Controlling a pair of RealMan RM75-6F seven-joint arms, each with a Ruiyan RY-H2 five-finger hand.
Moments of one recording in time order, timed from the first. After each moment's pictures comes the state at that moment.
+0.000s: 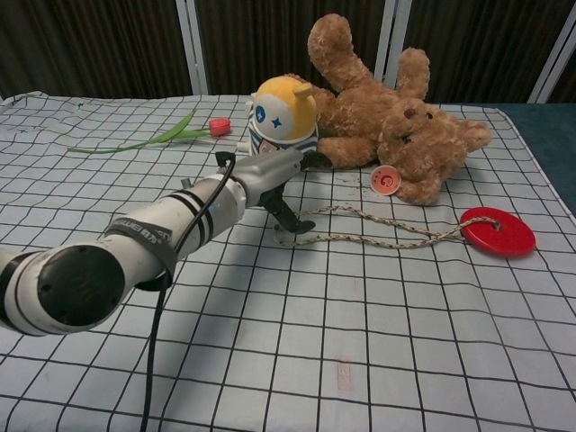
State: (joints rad) left arm -0.99 -2.02 -0.37 -0.99 1.08 0.79 0.26; right arm -0.02 -1.14 0.11 -1.46 -1.39 1.50 0.21
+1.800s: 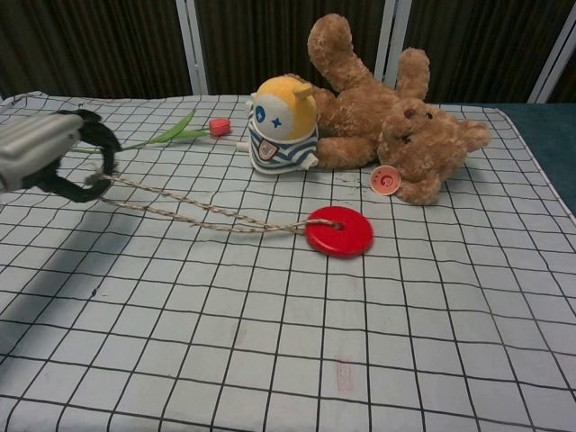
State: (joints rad) left arm -0.57 -1.60 -0.14 -1.28 1.23 1.26 0.26; right arm 0.00 -1.15 0.12 -1.47 -1.39 1.46 0.17
